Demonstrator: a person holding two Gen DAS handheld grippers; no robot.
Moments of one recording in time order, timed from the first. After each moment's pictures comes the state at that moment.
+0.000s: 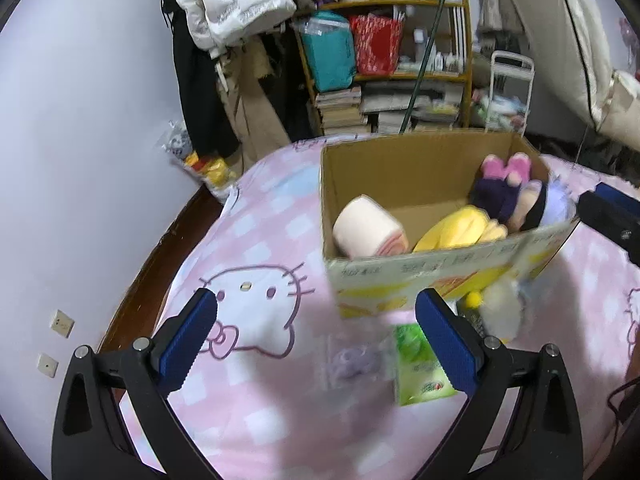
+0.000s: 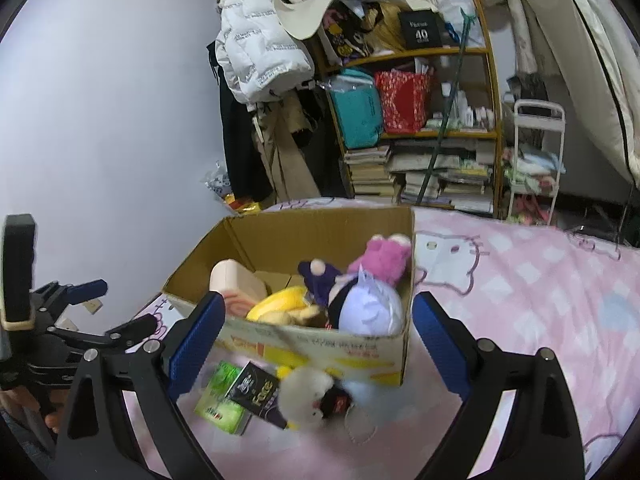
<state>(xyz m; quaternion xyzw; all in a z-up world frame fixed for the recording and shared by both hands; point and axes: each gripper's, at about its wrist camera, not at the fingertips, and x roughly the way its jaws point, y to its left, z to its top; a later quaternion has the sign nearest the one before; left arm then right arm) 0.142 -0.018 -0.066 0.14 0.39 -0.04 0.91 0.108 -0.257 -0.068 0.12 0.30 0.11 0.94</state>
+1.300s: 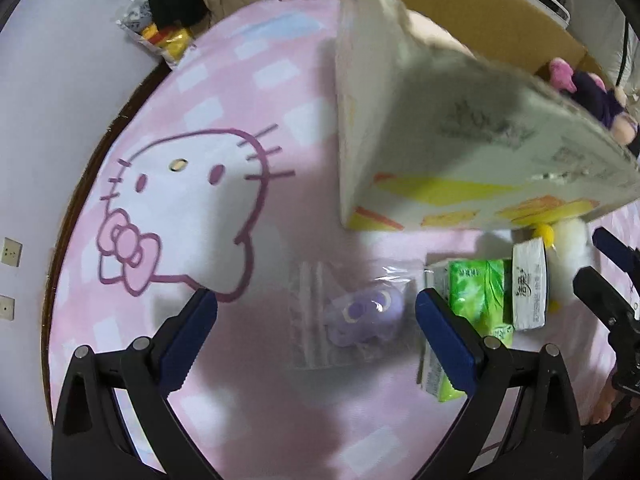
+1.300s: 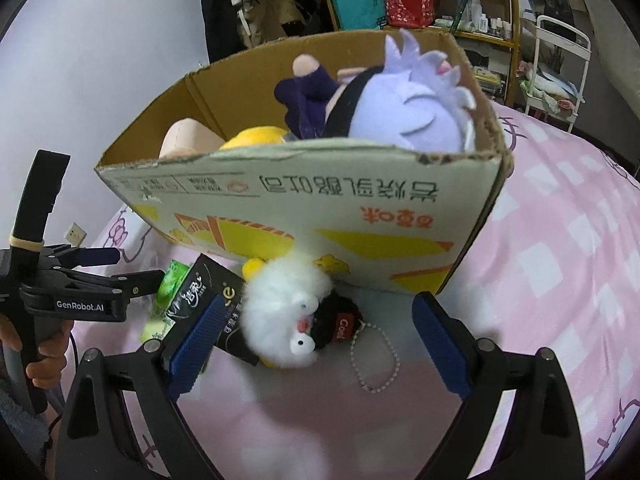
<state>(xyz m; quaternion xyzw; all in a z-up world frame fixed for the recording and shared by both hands) 0.205 0.006 -0.169 0.07 0.58 -0.07 0.81 0.138 -0.226 -0.162 0.09 0.46 0.11 0.87</state>
